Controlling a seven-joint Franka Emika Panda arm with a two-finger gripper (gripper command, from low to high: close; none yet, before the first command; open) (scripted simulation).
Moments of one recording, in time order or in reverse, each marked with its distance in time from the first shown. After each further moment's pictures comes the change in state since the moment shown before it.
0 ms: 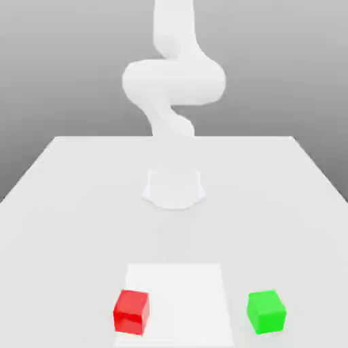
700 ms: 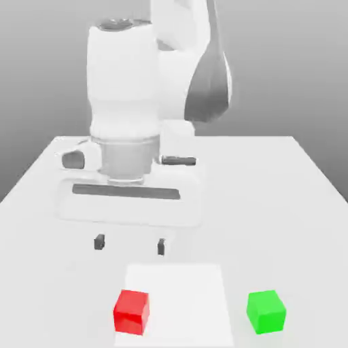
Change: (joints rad) arm -0.054 0.768 -0.074 -0.194 0.031 0.325 -0.015
